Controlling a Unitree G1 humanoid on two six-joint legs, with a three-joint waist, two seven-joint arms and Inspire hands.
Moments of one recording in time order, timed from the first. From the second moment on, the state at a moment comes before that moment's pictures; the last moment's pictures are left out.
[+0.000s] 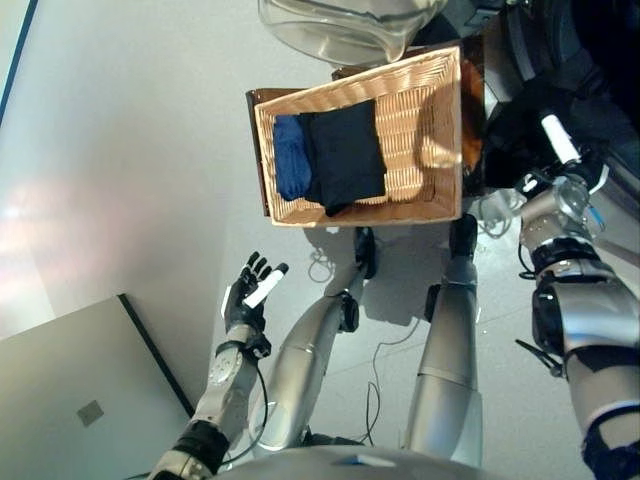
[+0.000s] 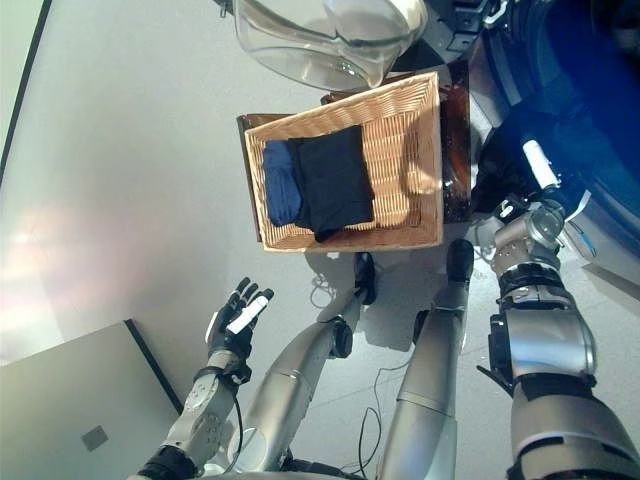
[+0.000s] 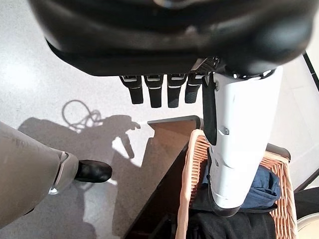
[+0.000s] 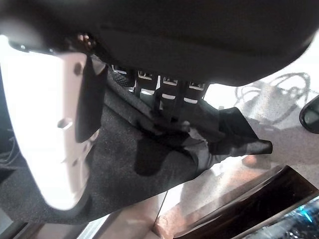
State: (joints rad) left arm -0.02 0.14 -0.32 0.51 -0.72 -0.31 0.18; right arm -1.02 -0.63 0.00 1.27 0.91 -0.19 -0.35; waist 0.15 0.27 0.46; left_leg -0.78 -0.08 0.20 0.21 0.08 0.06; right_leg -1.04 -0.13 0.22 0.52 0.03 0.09
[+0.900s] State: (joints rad) left arm -0.02 0.14 -0.28 0.50 -0.72 -0.31 0.17; right arm -0.99 -0.66 0.01 1.13 0.86 -0.20 -0.34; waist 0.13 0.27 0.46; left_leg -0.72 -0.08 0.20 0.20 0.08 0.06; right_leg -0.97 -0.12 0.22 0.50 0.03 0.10
